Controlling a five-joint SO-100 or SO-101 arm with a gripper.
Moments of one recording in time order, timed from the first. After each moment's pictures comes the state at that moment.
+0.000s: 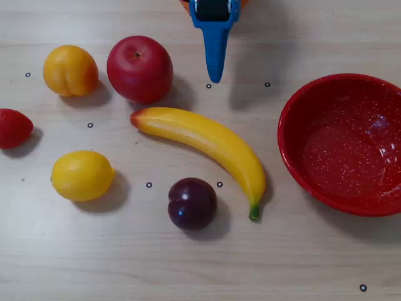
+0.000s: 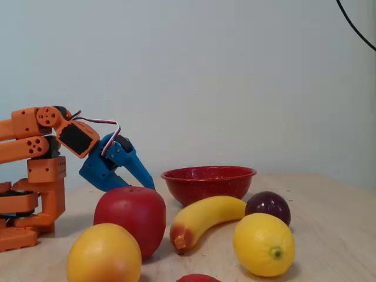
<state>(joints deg) 1.1 184.2 178.0 50.1 -3.5</state>
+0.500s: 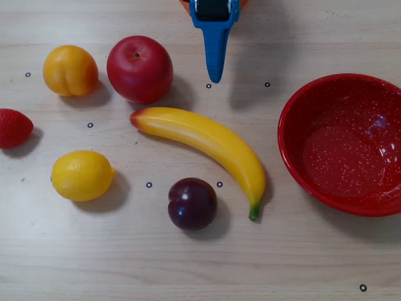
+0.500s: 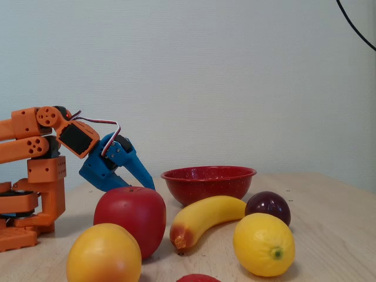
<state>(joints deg) 1.1 184.2 178.0 50.1 -3.4</state>
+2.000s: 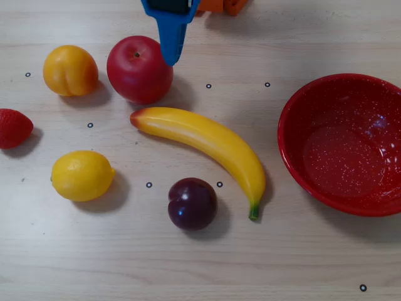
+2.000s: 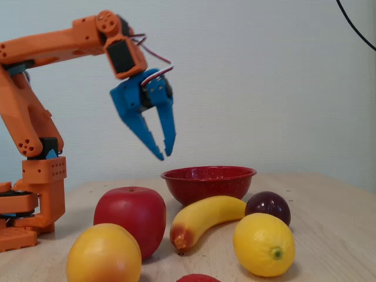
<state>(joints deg) -11.7 110.7 99.4 78.9 9.1</state>
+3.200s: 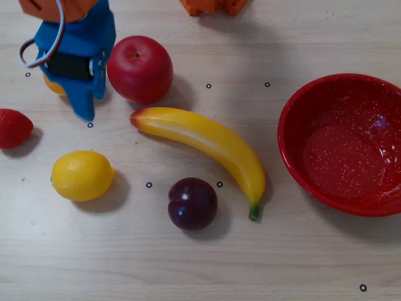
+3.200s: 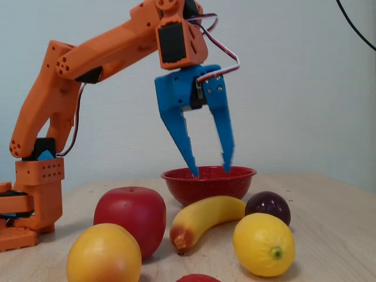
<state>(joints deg) -26.0 57.7 35.8 102.8 25.5</state>
